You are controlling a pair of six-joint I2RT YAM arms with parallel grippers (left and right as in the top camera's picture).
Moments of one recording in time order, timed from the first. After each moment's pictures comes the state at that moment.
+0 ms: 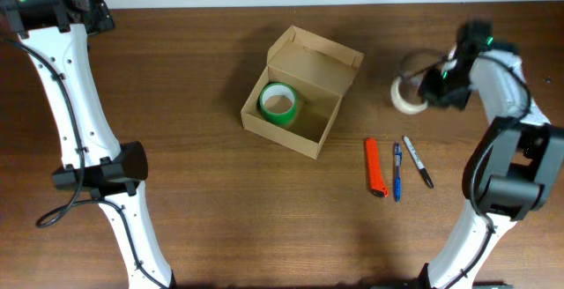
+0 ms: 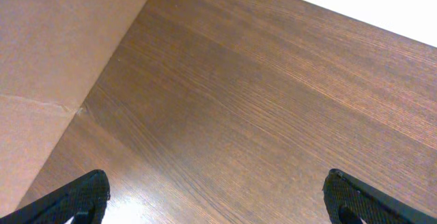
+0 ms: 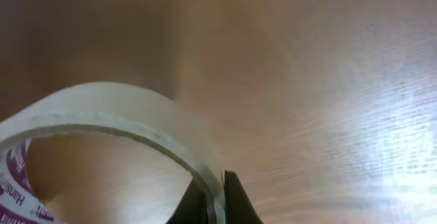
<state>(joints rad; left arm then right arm) 0.16 2.41 3.10 -1.69 -0.43 -0.20 -0.21 2.14 1.81 -1.07 -0.19 0.24</state>
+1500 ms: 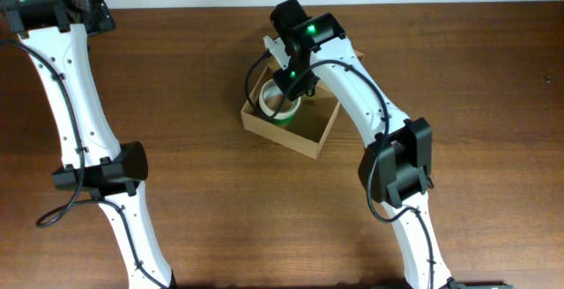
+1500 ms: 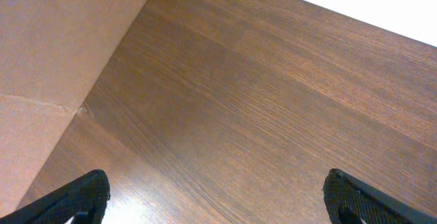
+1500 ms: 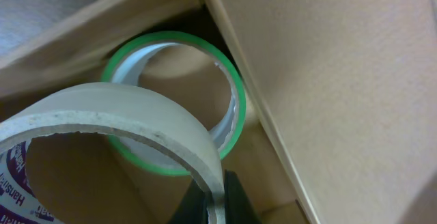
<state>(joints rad) 0.16 2.41 3.10 -1.69 -0.43 -0.20 0.48 2.43 2.37 -1.31 -0.04 -0.16</state>
